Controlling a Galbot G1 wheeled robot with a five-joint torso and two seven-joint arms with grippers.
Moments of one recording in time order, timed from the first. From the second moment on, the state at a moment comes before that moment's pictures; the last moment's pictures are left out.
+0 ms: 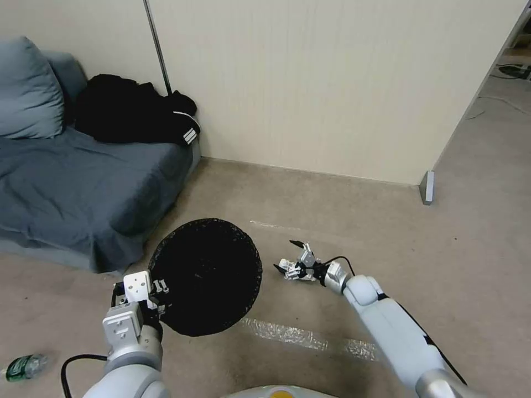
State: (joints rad) left arm 1.80 -1.54 -0.49 -2.49 -0.11 0.61 -0.43; right arm -0.78 1.32 0.11 0.88 0.03 0.36 -0.63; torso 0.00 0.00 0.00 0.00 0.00
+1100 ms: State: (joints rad) left arm 1.82 -1.55 -0.49 -2.50 -0.10 0.60 -0.43; right arm -0.74 1.33 0.08 0.73 0.06 0.21 -0.58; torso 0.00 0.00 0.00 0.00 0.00
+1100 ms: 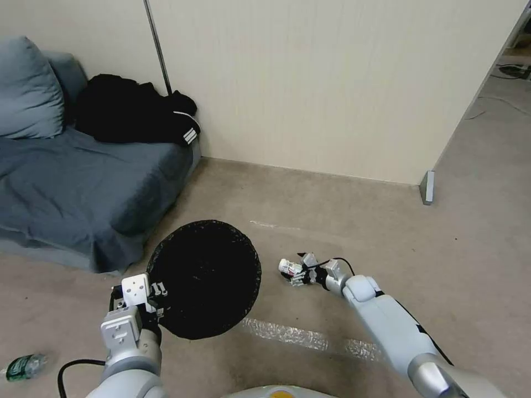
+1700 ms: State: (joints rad) left arm 1.82 -1.55 -0.48 -2.50 -0.09 0.60 -0.43; right arm -0.73 1.34 0.11 0.66 0.05 0.20 -0.58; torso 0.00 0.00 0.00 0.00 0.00
